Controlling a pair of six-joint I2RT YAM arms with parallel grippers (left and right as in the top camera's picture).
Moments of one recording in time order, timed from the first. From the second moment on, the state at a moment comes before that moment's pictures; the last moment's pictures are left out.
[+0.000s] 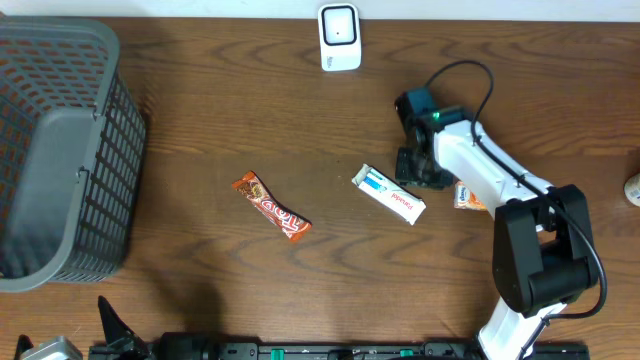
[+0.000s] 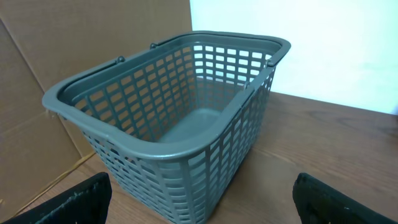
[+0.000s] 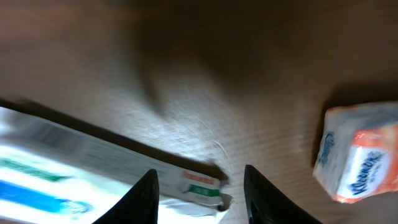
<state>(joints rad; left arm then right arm) -0.02 0.03 1.04 -1.18 -0.50 -0.03 0.32 1.91 1.31 -0.92 0.11 0.50</state>
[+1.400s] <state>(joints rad) -0.02 0.03 1.04 -1.18 -0.50 -0.03 0.43 1.82 1.42 -1.14 -0.23 0.34</state>
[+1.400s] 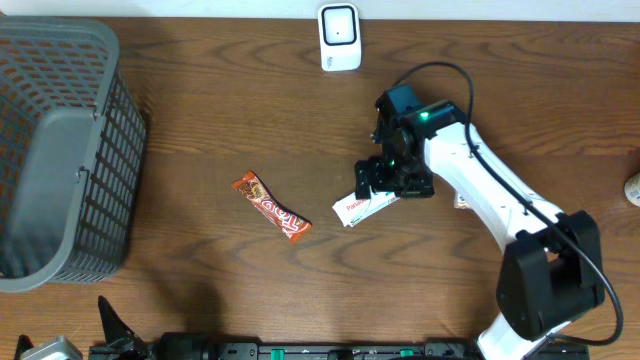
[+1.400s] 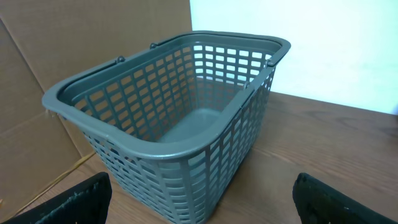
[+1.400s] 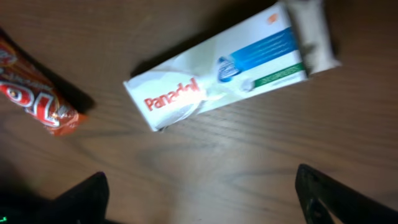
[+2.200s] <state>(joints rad) -0.02 0.03 1.04 -1.18 -0.50 -0.03 0.61 1.91 1.16 -0.71 -0.13 0.39</state>
